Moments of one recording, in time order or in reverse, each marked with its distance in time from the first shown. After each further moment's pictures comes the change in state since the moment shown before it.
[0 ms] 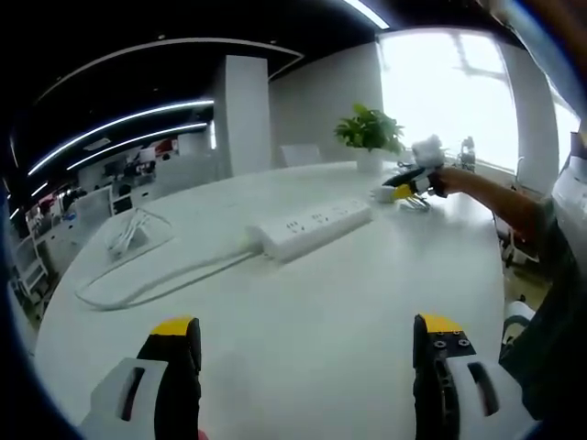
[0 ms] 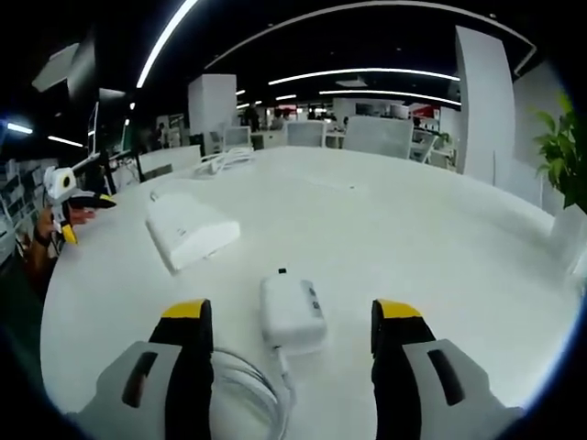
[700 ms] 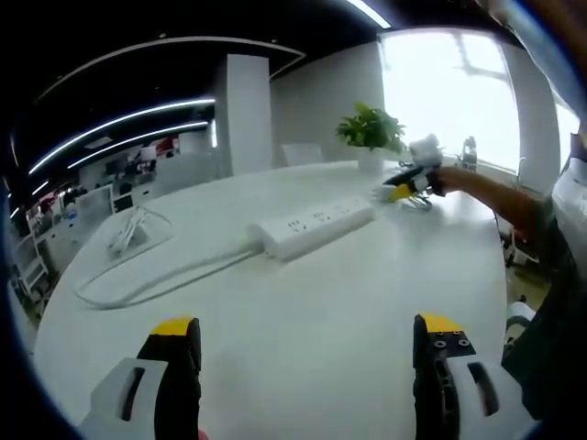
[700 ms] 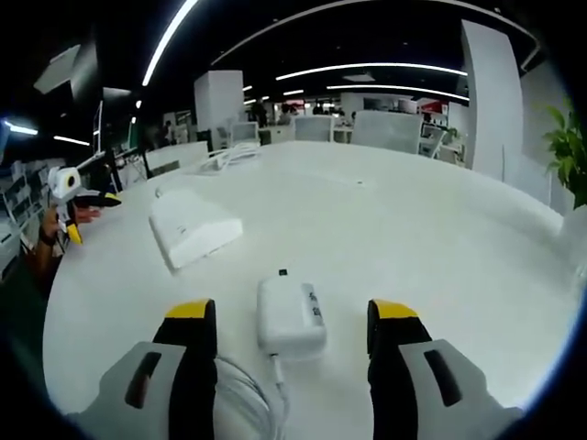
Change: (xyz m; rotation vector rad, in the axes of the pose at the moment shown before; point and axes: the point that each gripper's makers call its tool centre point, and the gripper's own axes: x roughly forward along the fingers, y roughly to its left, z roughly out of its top) left arm 0.003 0.000 -0.001 -0.005 0.004 0.004; right arm 0.008 0.003 -0.002 0.002 0.022 0.047
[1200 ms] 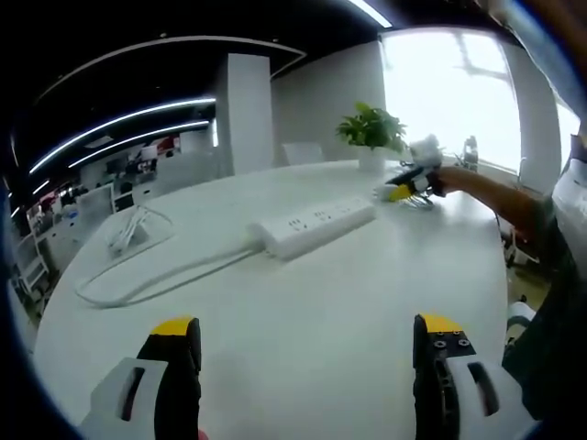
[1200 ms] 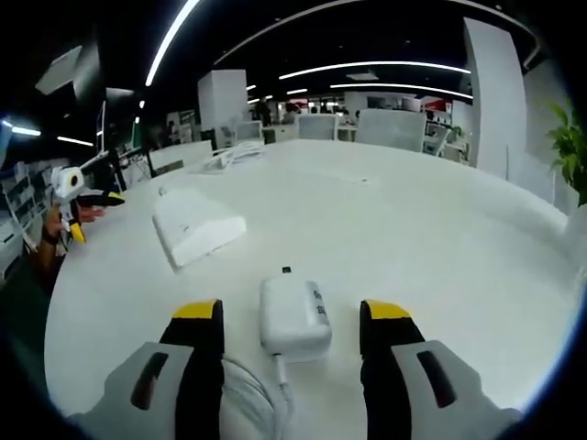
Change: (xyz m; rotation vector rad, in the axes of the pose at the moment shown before) left arm 0.000 0.001 -0.001 -0.003 0.002 0.005; right arm 0.001 0.006 -0.003 0.003 0.002 0.024
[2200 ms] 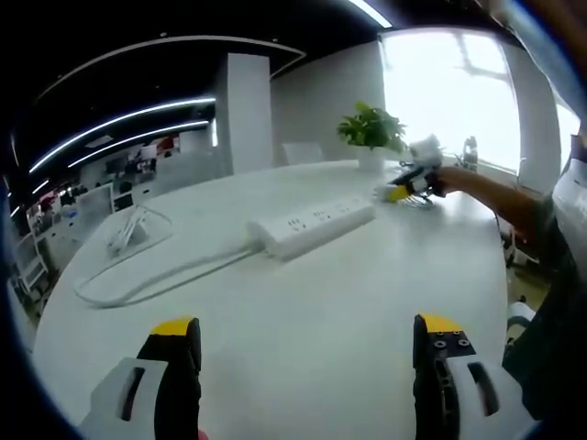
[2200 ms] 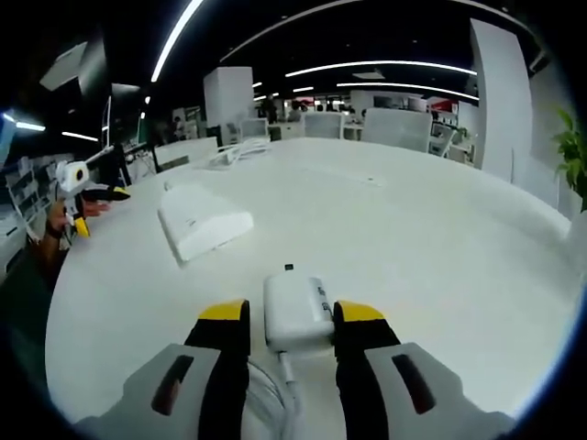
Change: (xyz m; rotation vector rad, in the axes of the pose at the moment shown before) left arm 0.002 -0.002 0.000 0.001 0.000 -0.004; right arm -0.002 0.004 -0.003 -0.021 0.011 0.019
